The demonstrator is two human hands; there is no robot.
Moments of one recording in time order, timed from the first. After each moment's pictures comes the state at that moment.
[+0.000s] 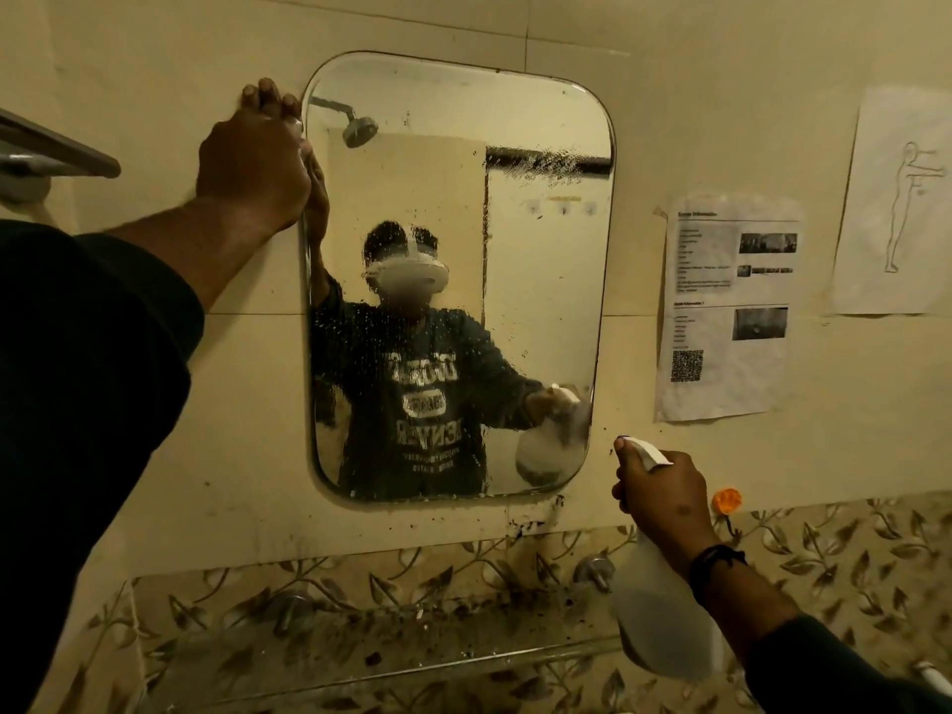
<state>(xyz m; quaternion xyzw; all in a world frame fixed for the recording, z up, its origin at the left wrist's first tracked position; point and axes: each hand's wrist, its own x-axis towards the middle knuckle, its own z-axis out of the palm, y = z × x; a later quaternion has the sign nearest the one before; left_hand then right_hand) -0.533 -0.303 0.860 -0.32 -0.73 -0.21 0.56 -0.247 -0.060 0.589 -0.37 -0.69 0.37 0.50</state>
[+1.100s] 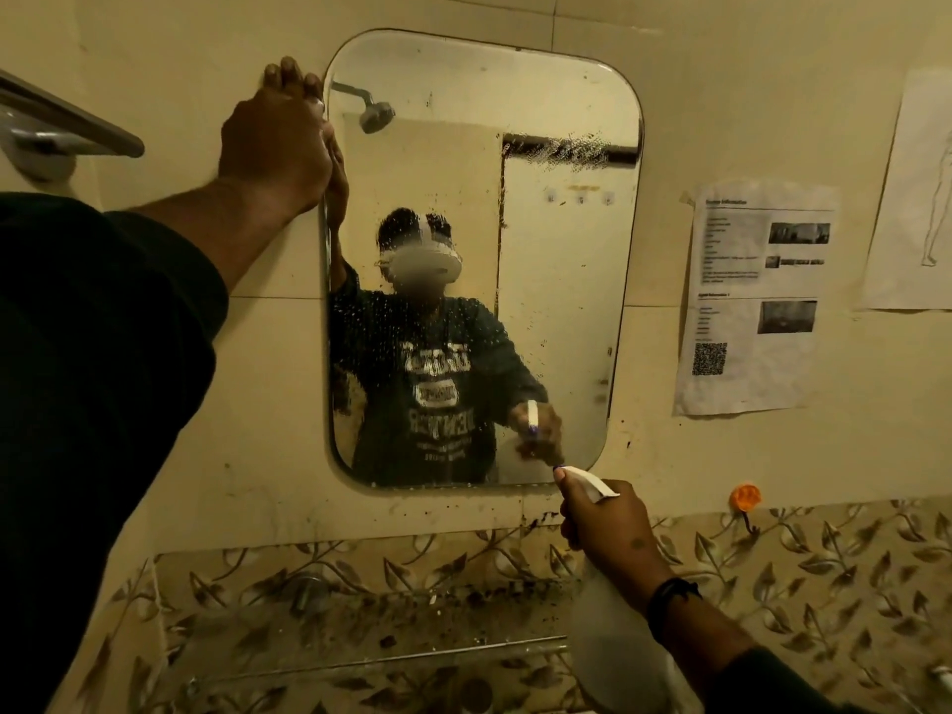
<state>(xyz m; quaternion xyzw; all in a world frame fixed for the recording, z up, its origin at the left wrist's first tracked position) -0.537 -0.302 0.861 -0.31 -0.75 -0.22 0.55 -0.283 -0.108 0.556 -0.31 -0.73 0.45 0.41</state>
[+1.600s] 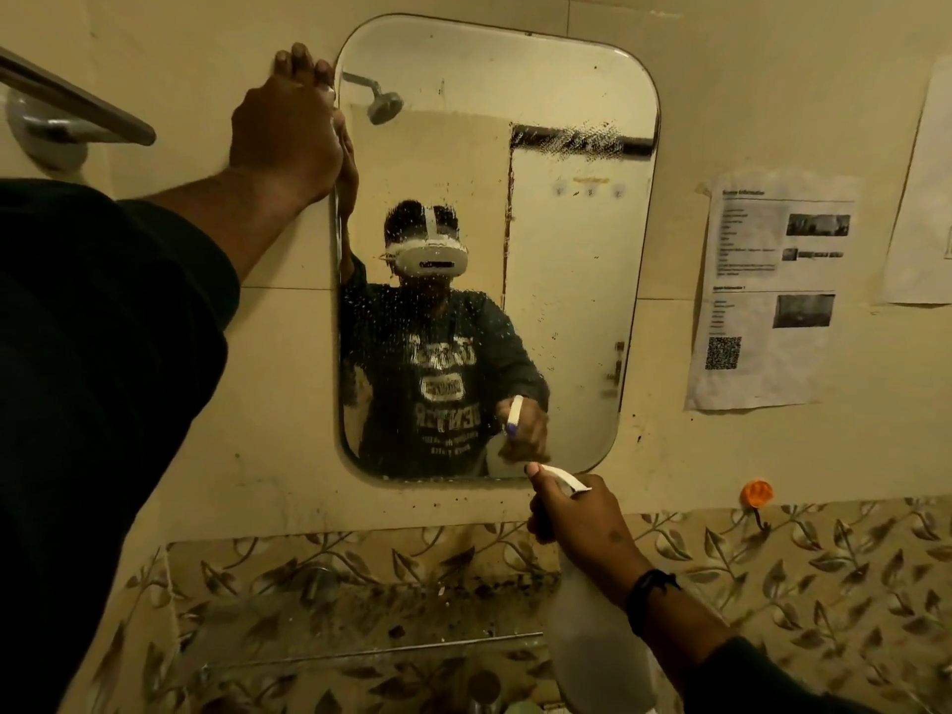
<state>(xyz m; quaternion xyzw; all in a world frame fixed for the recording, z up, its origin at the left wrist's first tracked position) -0.541 -0.301 0.860 -0.31 -0.74 -0.22 0.55 -0.302 -0.132 0.558 -0.26 -0.75 0.51 0.35</state>
